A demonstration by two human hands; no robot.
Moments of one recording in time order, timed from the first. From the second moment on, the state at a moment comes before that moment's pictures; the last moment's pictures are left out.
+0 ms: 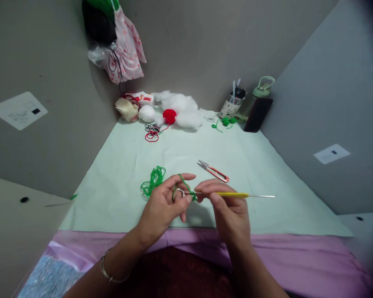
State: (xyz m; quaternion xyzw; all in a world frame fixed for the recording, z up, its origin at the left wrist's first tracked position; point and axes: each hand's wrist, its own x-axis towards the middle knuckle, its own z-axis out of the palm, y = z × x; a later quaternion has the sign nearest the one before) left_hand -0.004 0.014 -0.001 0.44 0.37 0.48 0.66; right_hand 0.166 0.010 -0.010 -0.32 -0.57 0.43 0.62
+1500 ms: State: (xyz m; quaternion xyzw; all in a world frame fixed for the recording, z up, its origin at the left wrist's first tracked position) left_hand 0.003 0.023 -0.003 0.22 0.31 0.50 0.78; right_hand 0.164 0.009 -0.014 -0.40 -0.64 0.22 0.62
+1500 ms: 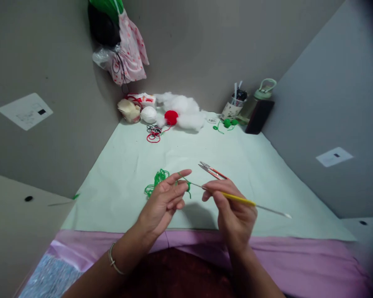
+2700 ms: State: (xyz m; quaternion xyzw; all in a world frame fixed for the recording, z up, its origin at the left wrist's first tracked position) left_hand -0.001 0.023 0.001 0.21 0.30 0.50 0.78; right_hand 0.163 0.014 -0.017 -0.39 -0.58 0.26 0.66
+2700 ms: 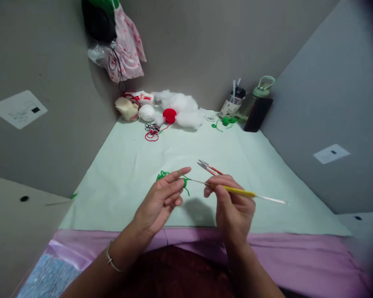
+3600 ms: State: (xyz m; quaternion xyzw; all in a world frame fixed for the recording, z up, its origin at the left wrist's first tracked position) left_hand -0.001 0.014 0.009 0.41 0.42 0.52 0.62; right_hand 0.169 0.007 -0.007 -0.34 -0.61 0.35 0.63
